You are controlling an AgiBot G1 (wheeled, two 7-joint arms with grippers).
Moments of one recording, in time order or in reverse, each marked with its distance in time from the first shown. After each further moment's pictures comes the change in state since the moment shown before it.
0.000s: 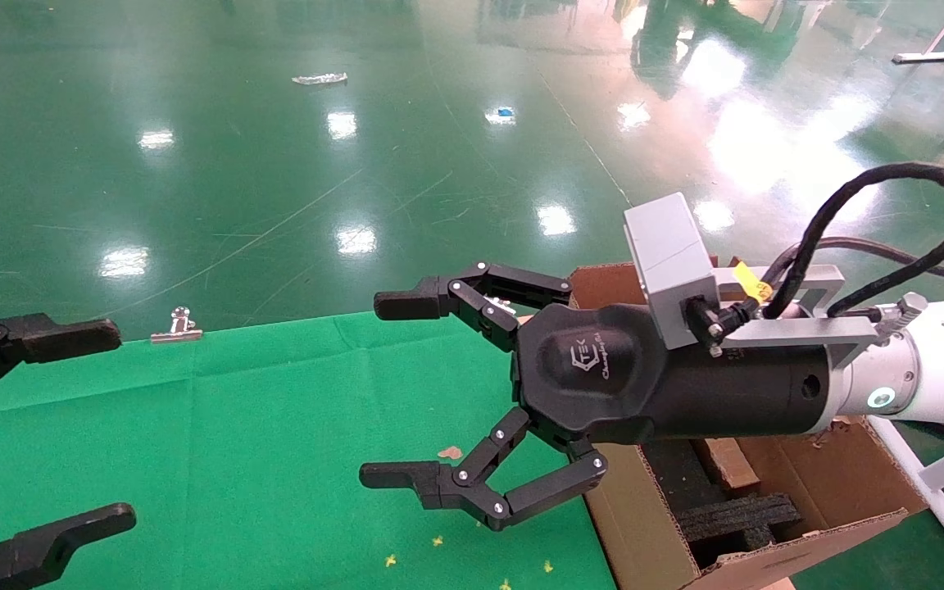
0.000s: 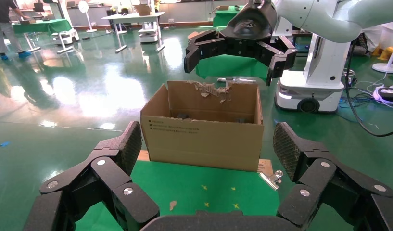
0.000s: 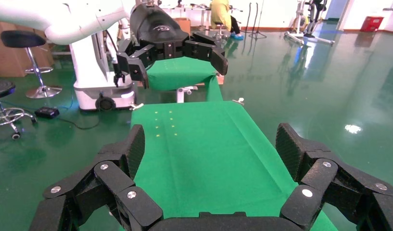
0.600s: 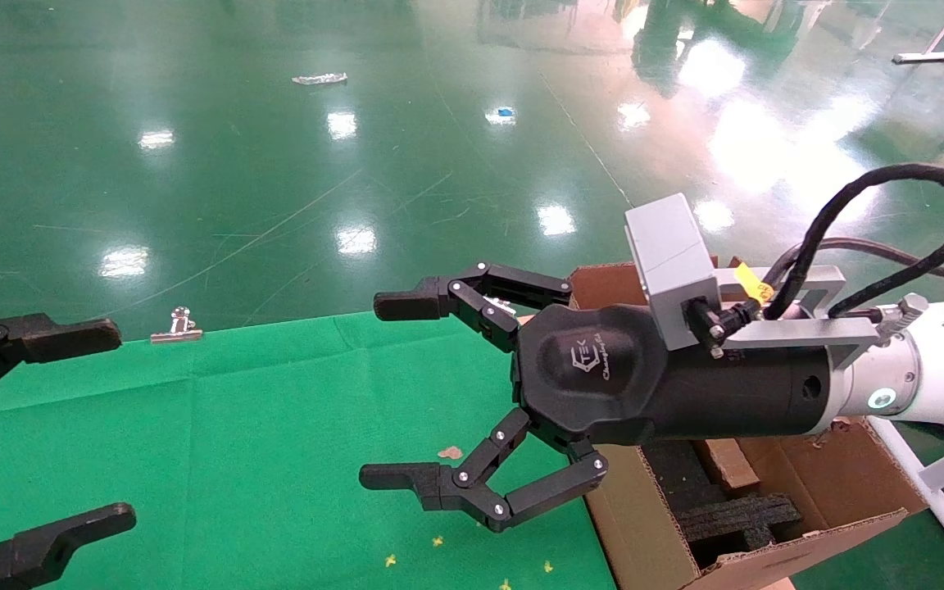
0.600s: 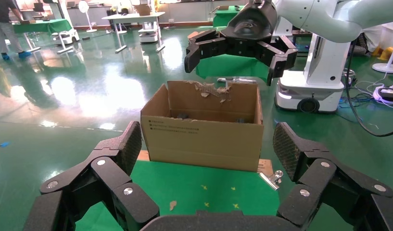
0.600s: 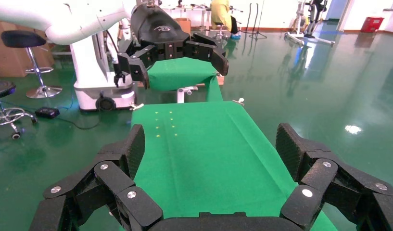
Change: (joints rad) left arm 0.000 0.000 0.000 0.000 0.000 0.000 0.000; right arm -0.002 0.000 0.002 0.001 0.001 -0.001 -0.001
